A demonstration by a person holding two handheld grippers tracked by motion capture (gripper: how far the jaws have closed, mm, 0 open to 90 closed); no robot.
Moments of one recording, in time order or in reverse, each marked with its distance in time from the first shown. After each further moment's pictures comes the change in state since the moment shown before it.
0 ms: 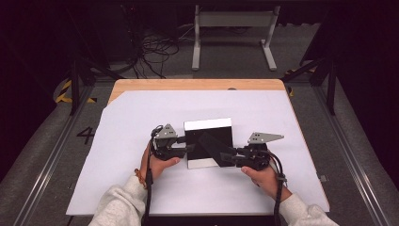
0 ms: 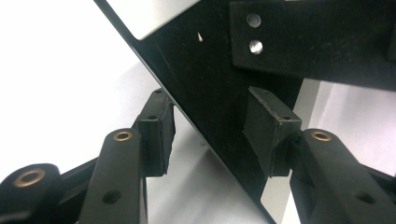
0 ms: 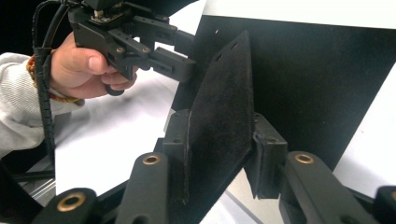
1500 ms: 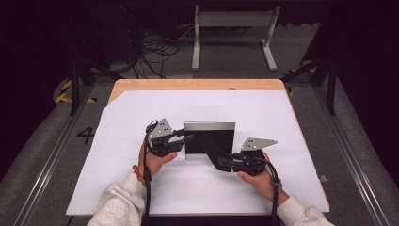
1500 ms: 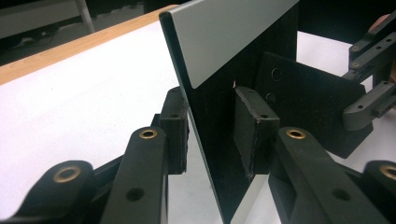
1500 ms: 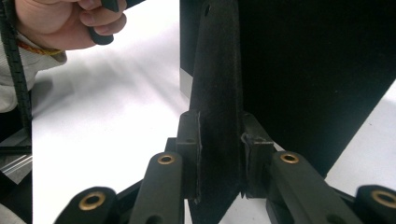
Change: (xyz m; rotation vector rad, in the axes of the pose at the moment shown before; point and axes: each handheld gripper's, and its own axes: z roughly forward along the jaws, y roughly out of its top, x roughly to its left) left arm -0.006 0.018 -0.020 -0.141 0.048 0.113; right arm 0.013 -0.008 0.010 0.066 -0.054 -0.101
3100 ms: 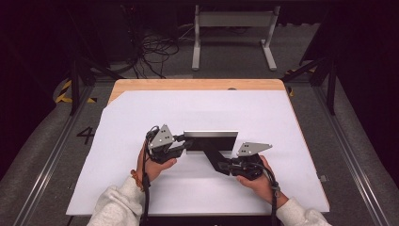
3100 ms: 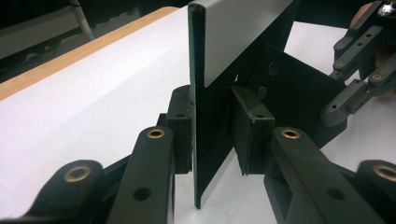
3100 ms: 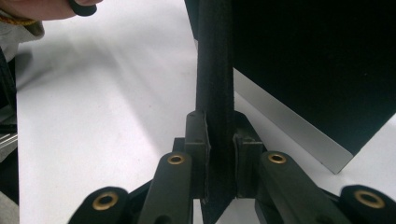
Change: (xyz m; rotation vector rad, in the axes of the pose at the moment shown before) left arm -0.017 -0.004 -0.009 0.009 -0.008 0.084; right arm 0.009 -0.007 0.005 0.068 -0.027 -0.057
